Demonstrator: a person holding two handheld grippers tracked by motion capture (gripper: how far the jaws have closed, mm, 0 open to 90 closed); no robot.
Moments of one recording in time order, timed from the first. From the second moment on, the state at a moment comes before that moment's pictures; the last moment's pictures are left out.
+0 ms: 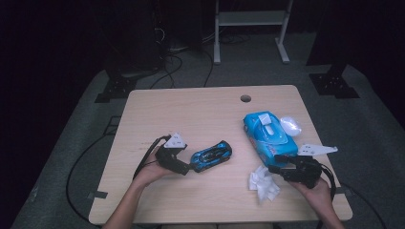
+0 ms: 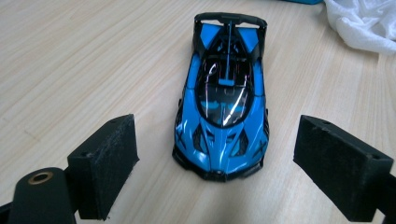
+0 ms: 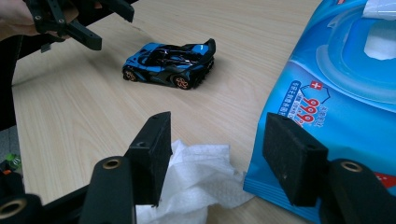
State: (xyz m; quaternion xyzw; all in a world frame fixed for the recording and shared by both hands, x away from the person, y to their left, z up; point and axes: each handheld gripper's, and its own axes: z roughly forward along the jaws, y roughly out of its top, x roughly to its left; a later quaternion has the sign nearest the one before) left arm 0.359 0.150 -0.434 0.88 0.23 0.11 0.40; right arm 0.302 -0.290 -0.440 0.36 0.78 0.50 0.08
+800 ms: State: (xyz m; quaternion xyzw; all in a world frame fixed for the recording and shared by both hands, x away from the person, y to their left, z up) left arm 0.335 0.182 -0.440 0.87 0.25 0.12 0.42; right arm 0.301 -0.290 -0.442 0.36 0.78 0.50 0.08
